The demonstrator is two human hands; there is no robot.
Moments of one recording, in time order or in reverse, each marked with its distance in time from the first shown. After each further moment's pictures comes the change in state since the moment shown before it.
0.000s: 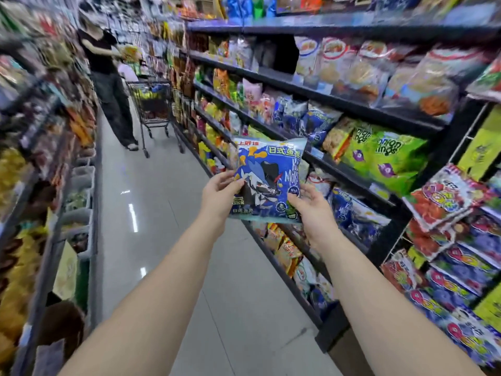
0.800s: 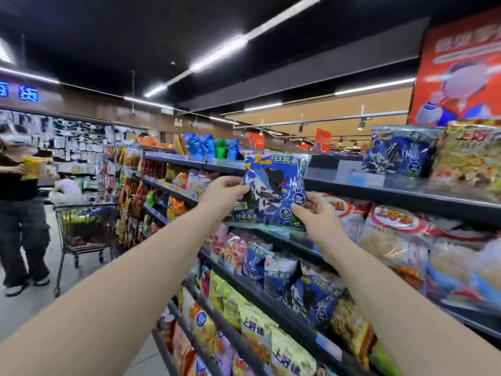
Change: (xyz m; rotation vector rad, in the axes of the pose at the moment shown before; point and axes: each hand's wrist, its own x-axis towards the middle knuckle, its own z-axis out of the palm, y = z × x) left_hand 0.474 0.226 0.181 0.255 -0.309 0.379; right_hand 0.469 -0.212 0.061 -0.303 0.167 -0.498
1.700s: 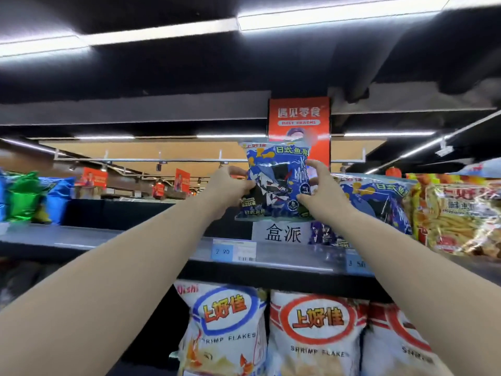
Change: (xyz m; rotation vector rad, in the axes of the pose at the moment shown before) left_hand 0.370 0.029 0.218 -0.298 -0.626 0.290; right_hand 0.289 -0.008 -0.096 -0.891 0.558 -0.101
